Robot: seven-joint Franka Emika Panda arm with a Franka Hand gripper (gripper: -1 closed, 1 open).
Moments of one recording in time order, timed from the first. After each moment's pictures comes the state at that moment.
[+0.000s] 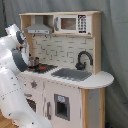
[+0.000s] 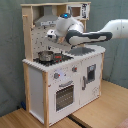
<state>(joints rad) -1.70 -0.54 2.24 -1.26 0.00 1.91 -0.73</state>
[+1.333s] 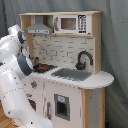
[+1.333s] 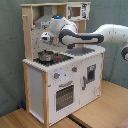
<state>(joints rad) -1.93 -0.69 2.41 -0.96 0.09 1.73 -0.78</state>
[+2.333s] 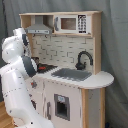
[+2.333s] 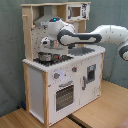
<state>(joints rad) -2.06 -0.70 2.58 -0.93 0.09 1.62 -0.78</state>
